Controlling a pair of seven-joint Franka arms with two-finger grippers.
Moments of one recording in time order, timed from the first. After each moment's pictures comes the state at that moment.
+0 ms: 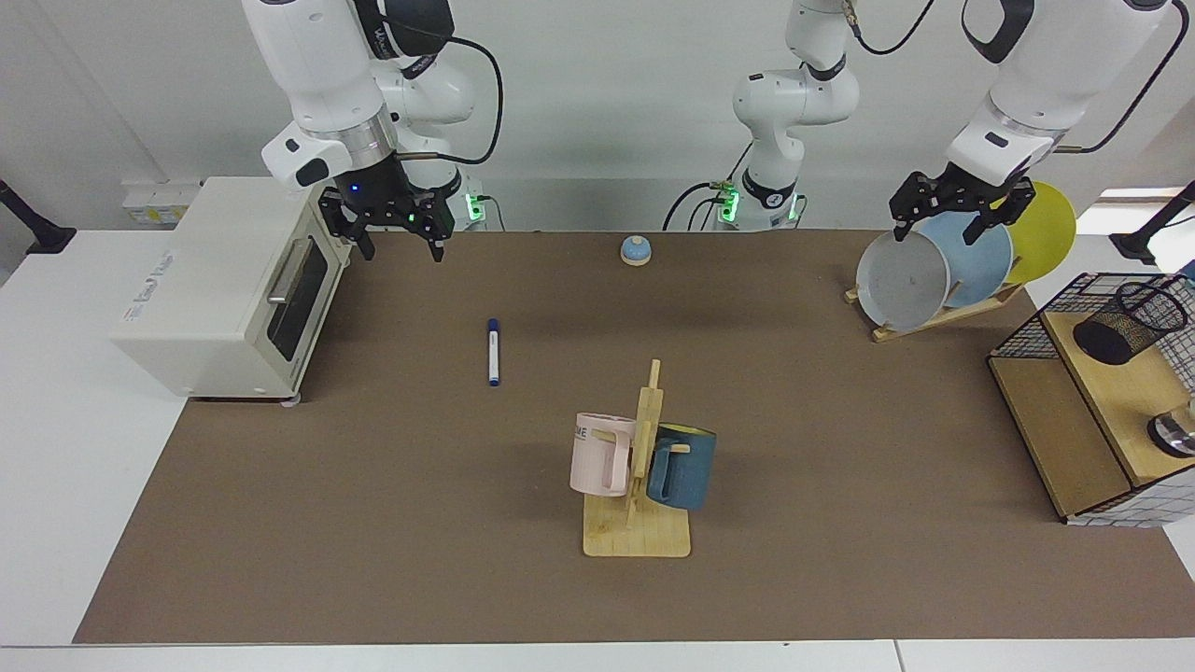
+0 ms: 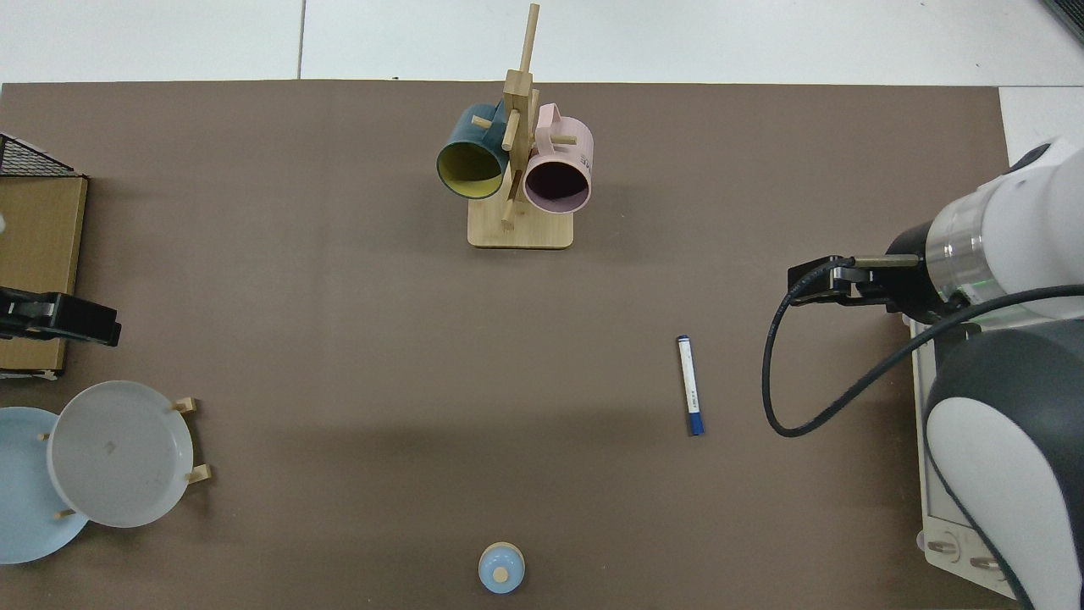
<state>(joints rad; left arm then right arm) 0.01 -0.03 0.00 -1.58 0.04 1.48 0.13 -0.02 -0.02 0.20 -1.63 0.04 1.64 0.27</state>
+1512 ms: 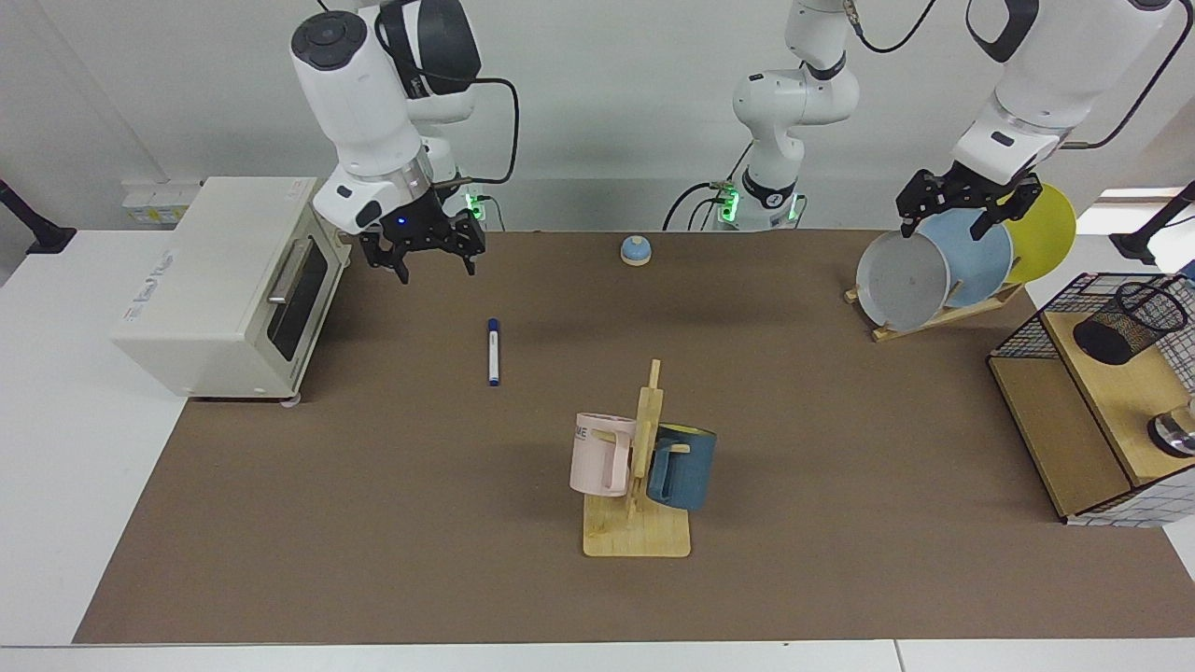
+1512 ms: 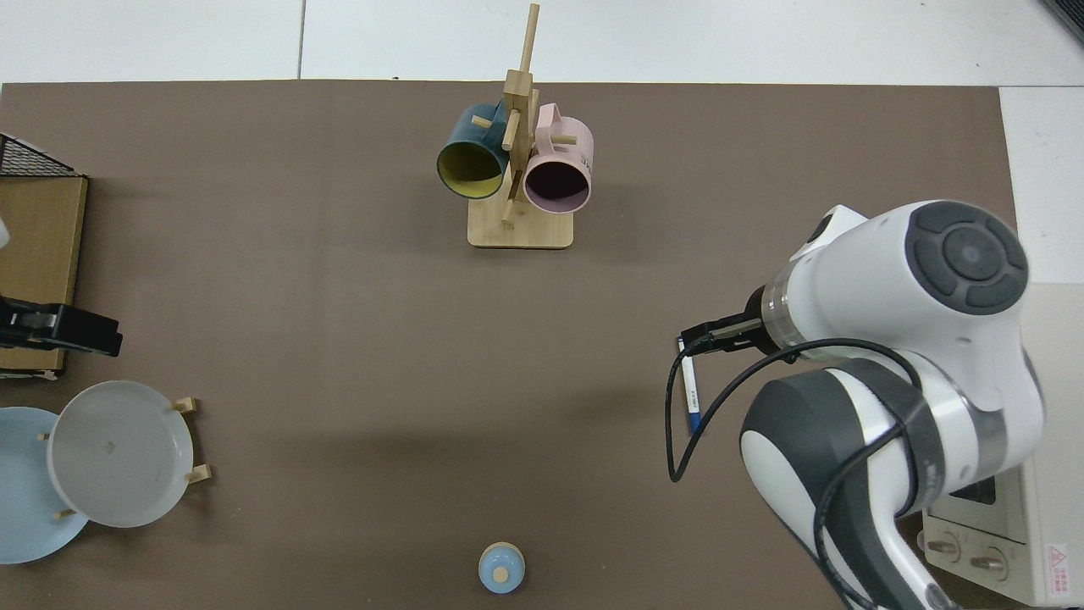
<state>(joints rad) 0.02 -0.04 -0.01 -1.61 0.04 1.47 0.14 0.09 0.00 0.21 -1.92 0.05 1.90 0.11</state>
